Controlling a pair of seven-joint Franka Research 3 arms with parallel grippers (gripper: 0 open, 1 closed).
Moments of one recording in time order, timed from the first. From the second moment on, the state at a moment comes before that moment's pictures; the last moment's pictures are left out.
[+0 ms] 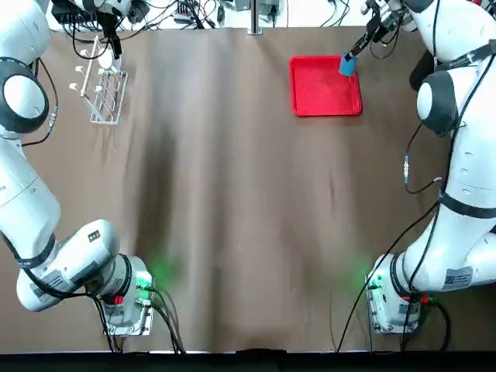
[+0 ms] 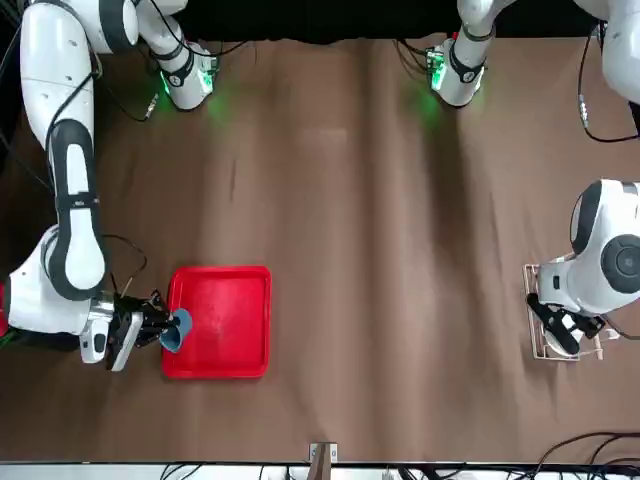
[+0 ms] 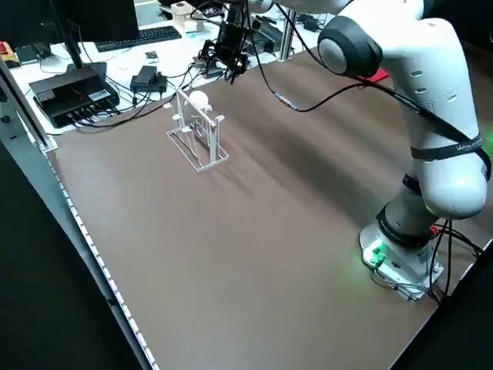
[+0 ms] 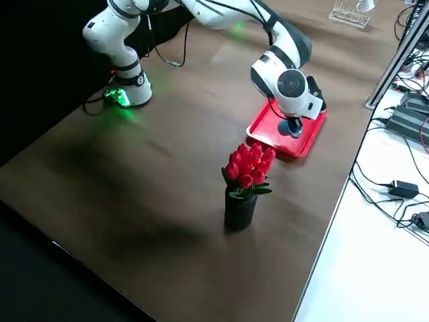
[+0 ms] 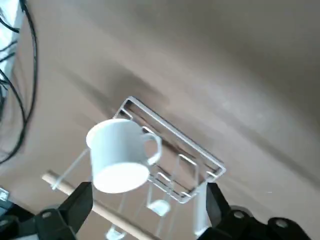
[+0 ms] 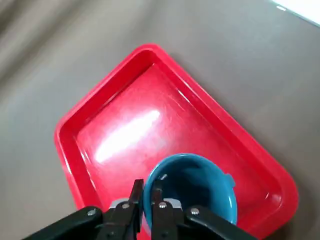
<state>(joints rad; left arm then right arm) 0.52 0.66 -0.71 -1.41 0.78 1.81 0.64 0.12 0.74 -0.21 -1.39 0.79 1.93 -1.30</state>
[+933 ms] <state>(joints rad) 0.51 0.73 -0.61 -1.41 0.93 2.00 0.79 0.16 0.79 -0.21 -1.38 0.74 1.99 -1.67</state>
